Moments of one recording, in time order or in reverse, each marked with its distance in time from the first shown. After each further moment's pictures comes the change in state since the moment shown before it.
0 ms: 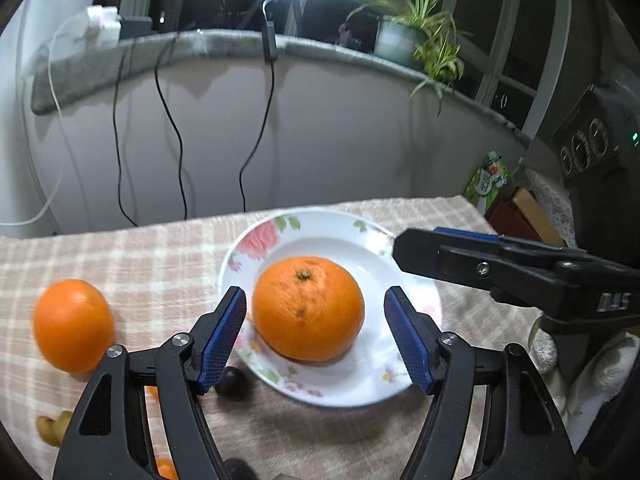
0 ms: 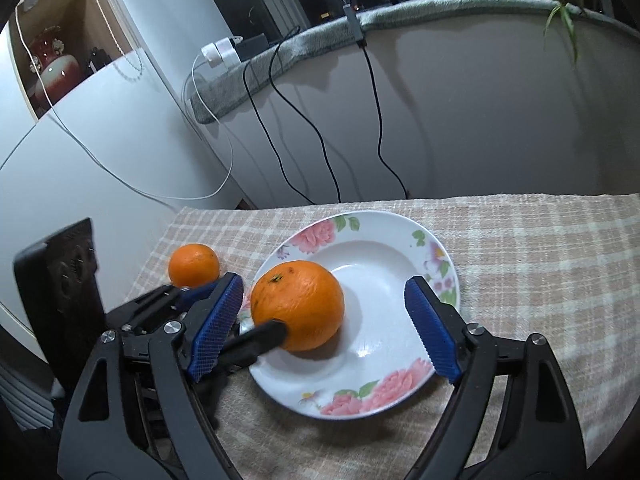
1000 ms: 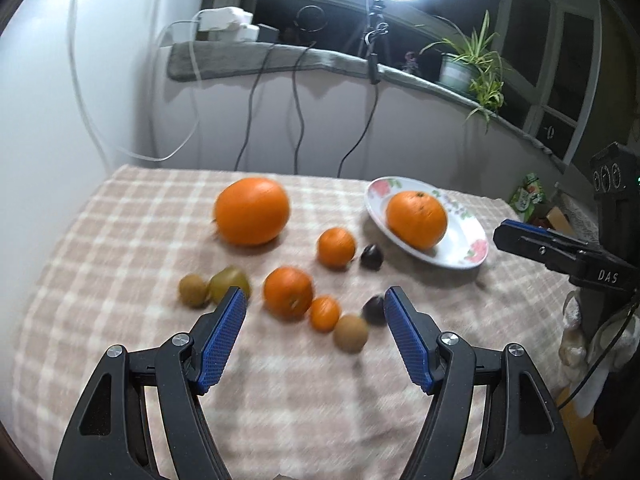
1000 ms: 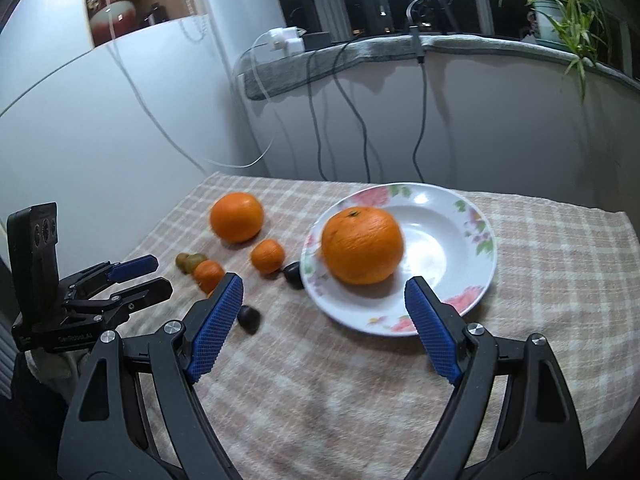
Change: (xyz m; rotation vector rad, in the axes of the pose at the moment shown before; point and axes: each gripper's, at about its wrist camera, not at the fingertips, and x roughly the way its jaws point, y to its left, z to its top) left arm -0.113 0.065 -0.092 -0.126 -0.061 0.186; right arm -0.025 0.069 -0.064 -0.195 -0.016 0.012
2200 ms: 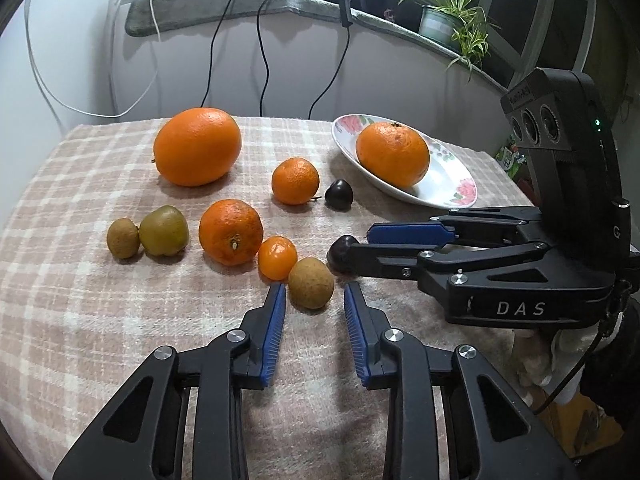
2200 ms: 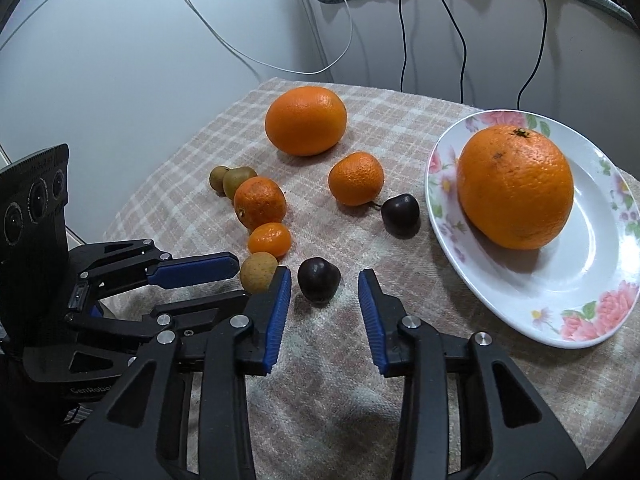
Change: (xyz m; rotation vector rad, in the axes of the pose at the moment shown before) left arm 0.037 -0.022 -0.023 0.041 0.145 -0.090; right arm 0.092 0.043 -0.020 -0.125 0.276 0.162
